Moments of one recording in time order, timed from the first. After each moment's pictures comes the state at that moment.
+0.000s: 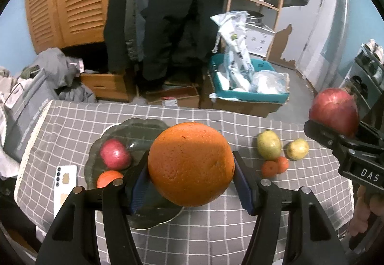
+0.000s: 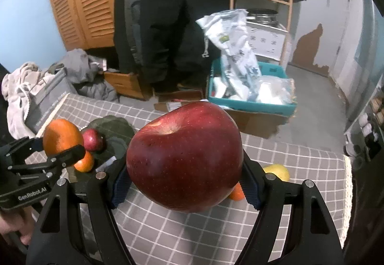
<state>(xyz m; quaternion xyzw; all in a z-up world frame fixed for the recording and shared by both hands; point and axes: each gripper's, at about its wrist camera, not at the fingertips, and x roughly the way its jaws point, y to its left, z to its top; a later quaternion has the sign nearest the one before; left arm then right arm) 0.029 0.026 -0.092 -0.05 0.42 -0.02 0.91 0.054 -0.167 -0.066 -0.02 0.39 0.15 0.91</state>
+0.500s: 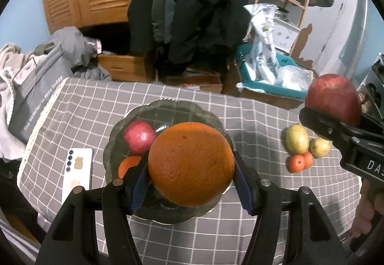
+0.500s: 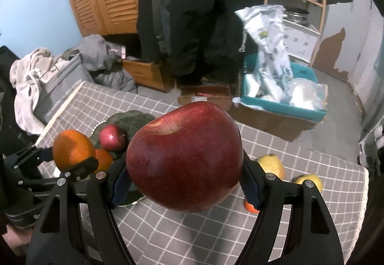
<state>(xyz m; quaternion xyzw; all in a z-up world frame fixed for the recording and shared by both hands) 0.030 0.077 -0.125 -0.07 0.45 0.02 0.89 0.078 -0.096 -0.087 -0.04 0.41 0.20 0.89</state>
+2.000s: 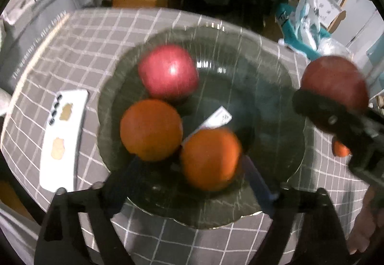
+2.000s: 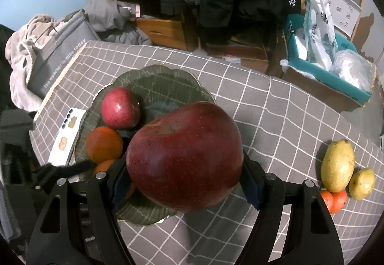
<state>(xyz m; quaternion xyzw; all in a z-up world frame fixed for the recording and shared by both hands) 0.046 0.114 -0.229 -0.11 0.55 0.07 0.82 0.112 -0.022 -0.182 -0.04 0.50 0.24 0.83</state>
